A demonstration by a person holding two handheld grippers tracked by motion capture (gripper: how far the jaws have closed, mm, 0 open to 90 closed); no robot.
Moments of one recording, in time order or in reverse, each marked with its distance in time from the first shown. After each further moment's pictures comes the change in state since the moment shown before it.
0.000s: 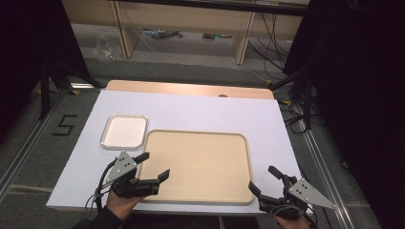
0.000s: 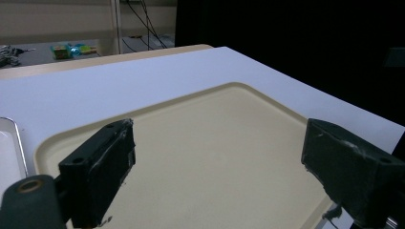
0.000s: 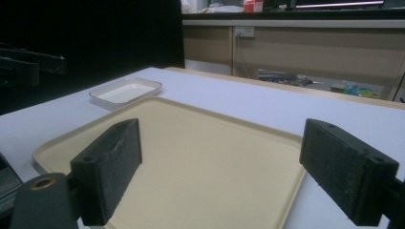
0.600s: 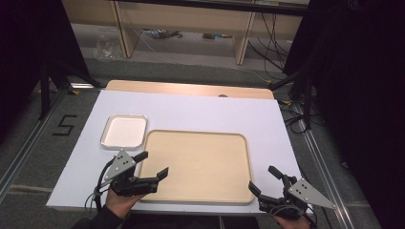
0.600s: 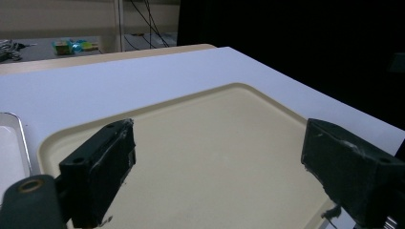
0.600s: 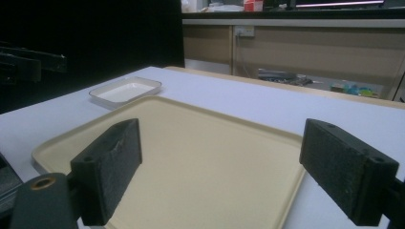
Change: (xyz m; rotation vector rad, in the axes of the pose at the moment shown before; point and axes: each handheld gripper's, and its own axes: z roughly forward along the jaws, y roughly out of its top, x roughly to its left) left arm 0.005 0.001 -0.001 0.002 0.005 -0.023; right arm 0.000 0.000 0.000 0.000 0.002 -0.002
